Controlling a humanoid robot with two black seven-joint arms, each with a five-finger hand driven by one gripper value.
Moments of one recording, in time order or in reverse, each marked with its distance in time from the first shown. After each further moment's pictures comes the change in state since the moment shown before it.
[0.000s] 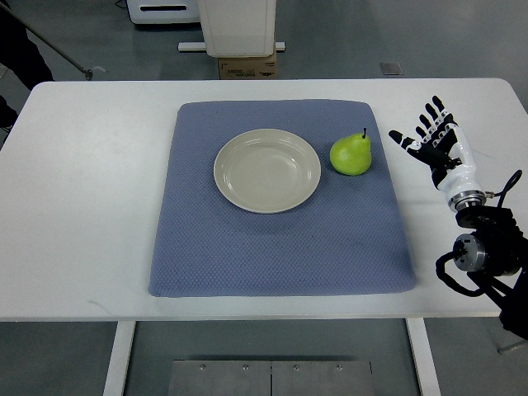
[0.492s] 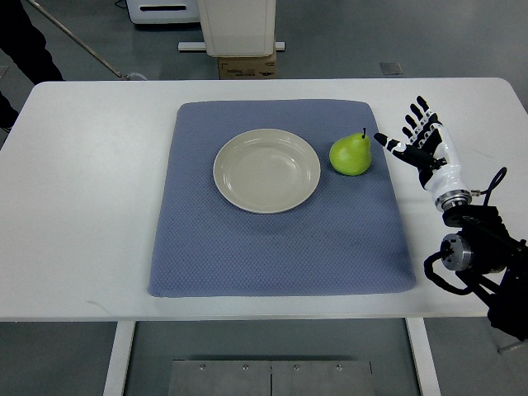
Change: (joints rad) left arm 0.000 0.000 0.000 0.000 0.000 0.000 0.000; right arm 0.034 0.062 -0.037 -0.065 -0.045 -0.002 0.005
